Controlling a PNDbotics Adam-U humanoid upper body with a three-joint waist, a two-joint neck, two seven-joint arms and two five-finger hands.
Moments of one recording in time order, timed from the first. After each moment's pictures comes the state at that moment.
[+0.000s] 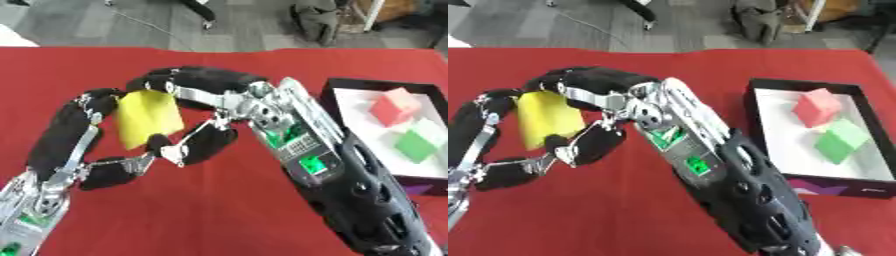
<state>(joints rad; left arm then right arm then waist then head) -0.45 0.48 -0.40 -1.81 -0.69 -0.07 0.20 -0.86 -0.12 0.47 -1.78 0.76 0.22 0.74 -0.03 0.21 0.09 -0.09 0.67</state>
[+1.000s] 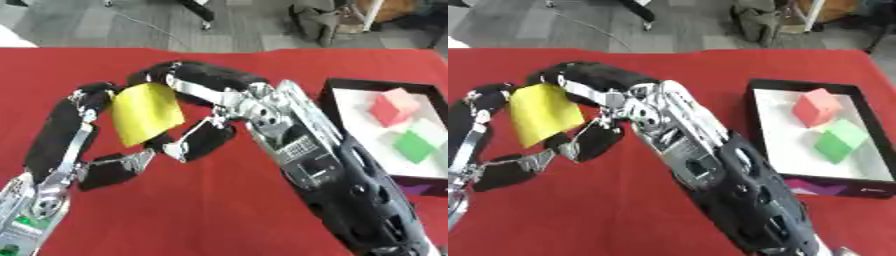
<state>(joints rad) -0.44 0.47 -0.40 -1.82 -0.63 -0.01 0.29 -0.85 -0.12 0.47 -1.81 0.70 0.33 0.58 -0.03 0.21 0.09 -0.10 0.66</state>
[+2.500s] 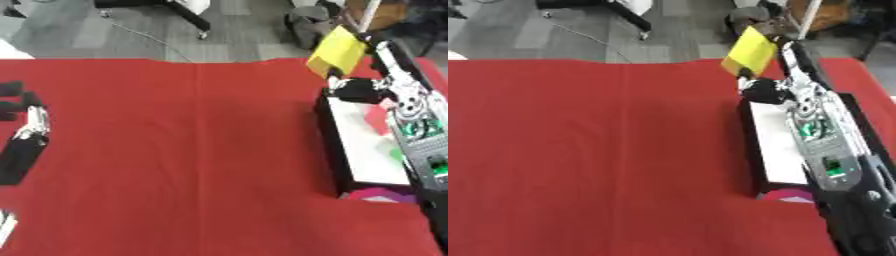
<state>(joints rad) -0.31 0.49 -0.16 -1.85 -0.31 0.22 0.55 -0.55 -0.41 -0.02 -1.75 0.67 0.68 0.03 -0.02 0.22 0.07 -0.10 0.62</state>
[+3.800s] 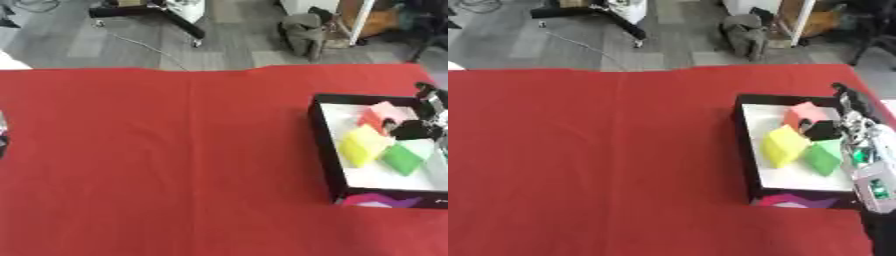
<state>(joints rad) -0.30 0.48 -0.12 -1.85 -0.29 0.22 0.62 -0.44 -0.48 -0.17 -1.67 0.76 0.64 0.17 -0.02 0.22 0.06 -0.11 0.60</state>
